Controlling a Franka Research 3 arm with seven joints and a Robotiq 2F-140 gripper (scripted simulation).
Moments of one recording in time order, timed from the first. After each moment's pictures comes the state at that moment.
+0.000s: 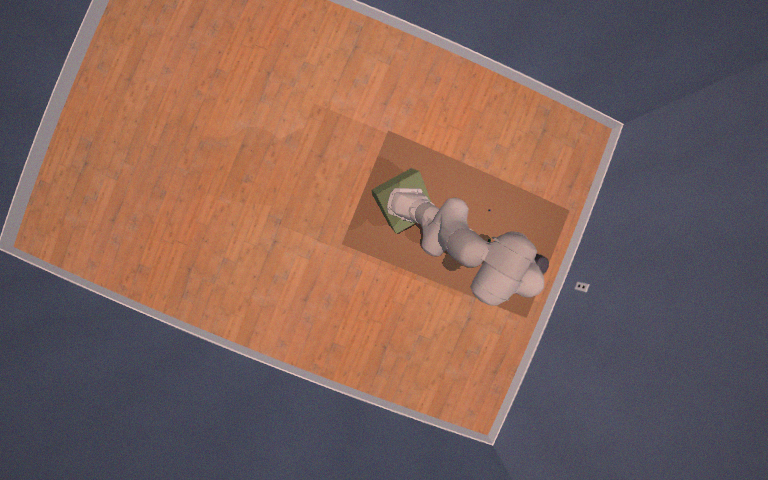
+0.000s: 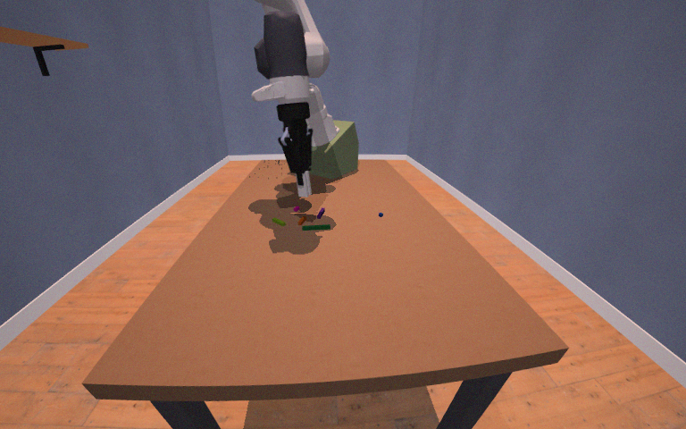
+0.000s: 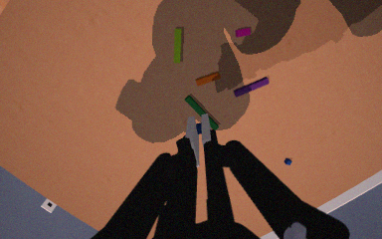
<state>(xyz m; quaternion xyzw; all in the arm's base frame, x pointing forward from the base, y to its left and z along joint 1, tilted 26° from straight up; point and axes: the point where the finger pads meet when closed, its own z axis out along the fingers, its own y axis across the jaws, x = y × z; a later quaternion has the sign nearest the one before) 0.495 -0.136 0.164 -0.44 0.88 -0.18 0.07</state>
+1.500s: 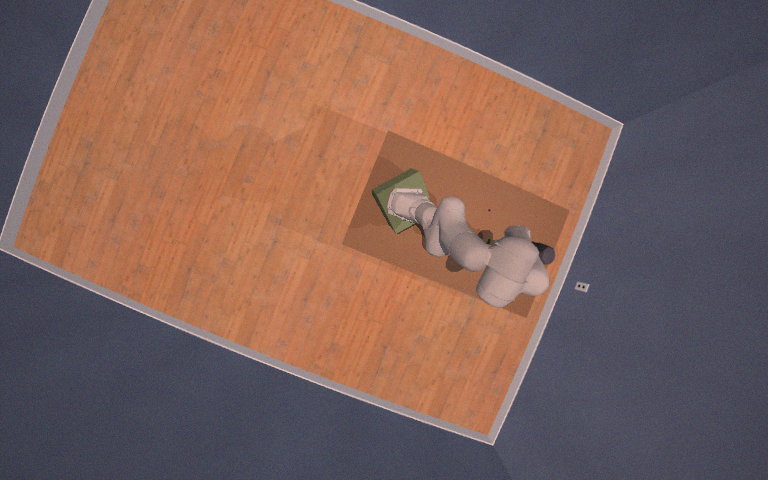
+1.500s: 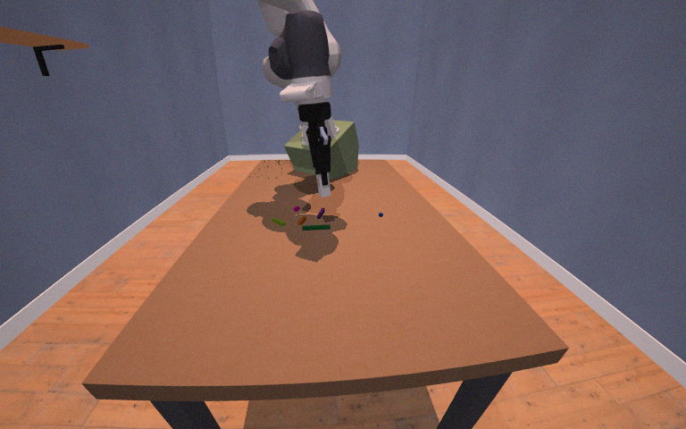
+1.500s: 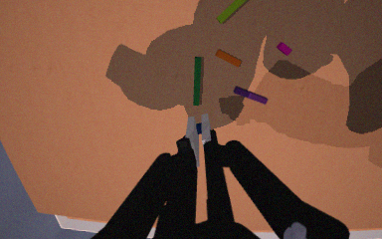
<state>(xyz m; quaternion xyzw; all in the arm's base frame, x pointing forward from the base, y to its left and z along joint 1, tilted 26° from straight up) 0.511 -0.087 0.151 -0.74 0.65 -0.18 0.00</state>
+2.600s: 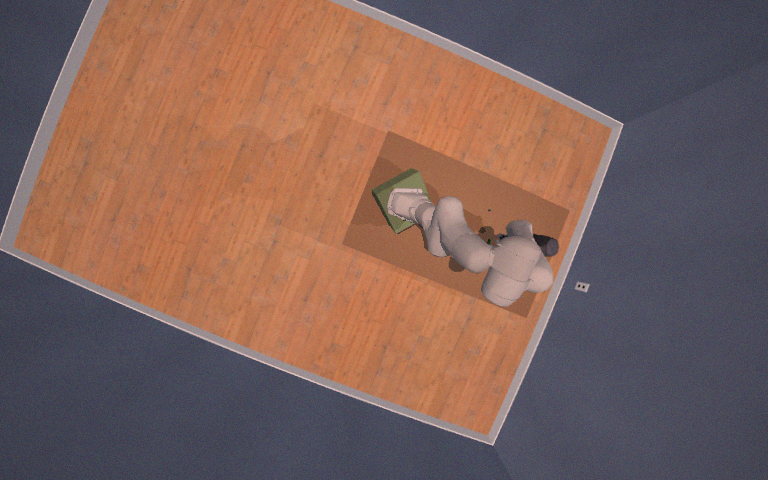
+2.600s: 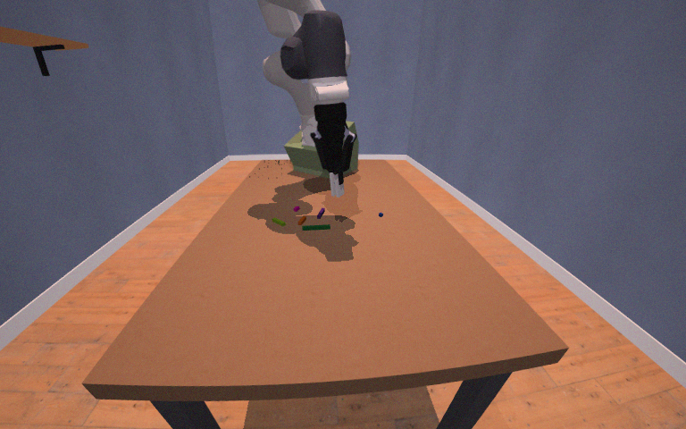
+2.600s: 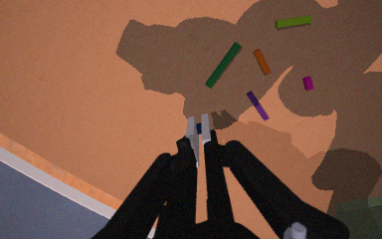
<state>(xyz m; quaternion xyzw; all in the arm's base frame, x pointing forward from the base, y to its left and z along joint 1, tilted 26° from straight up) 0.519 -0.053 0.140 -0.89 0.43 -0.17 -0.05</state>
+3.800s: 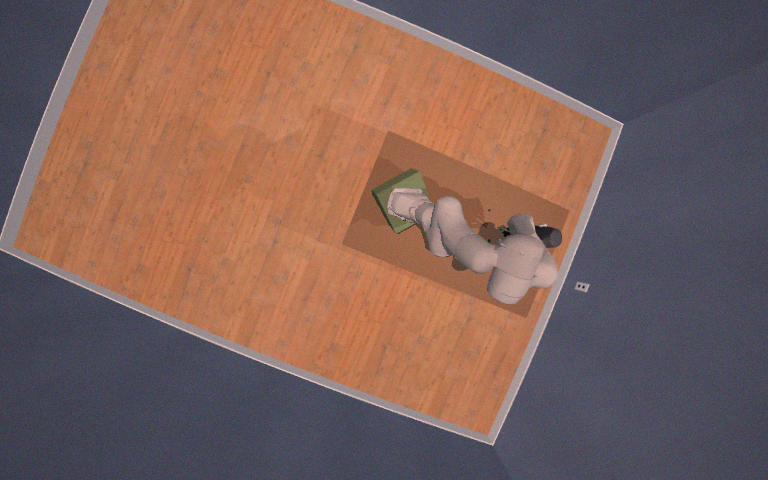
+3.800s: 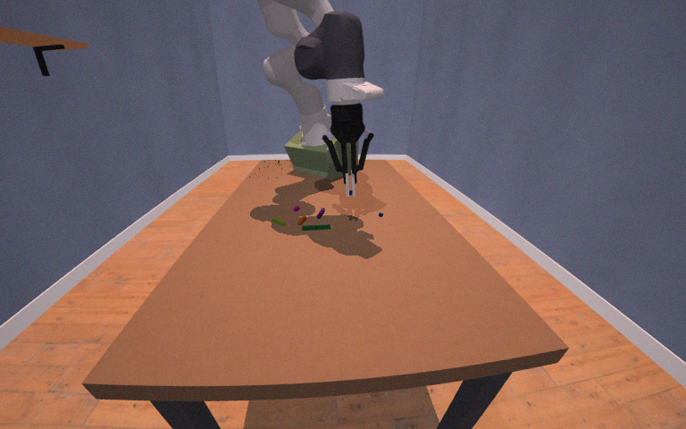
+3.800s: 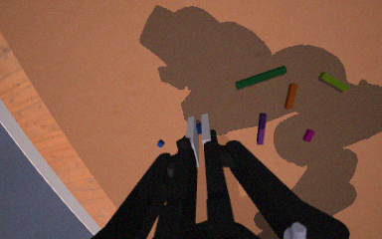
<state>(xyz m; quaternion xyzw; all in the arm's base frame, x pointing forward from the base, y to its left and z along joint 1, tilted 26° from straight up) 0.525 -0.019 0.129 -0.97 0.14 -0.15 -0.11</state>
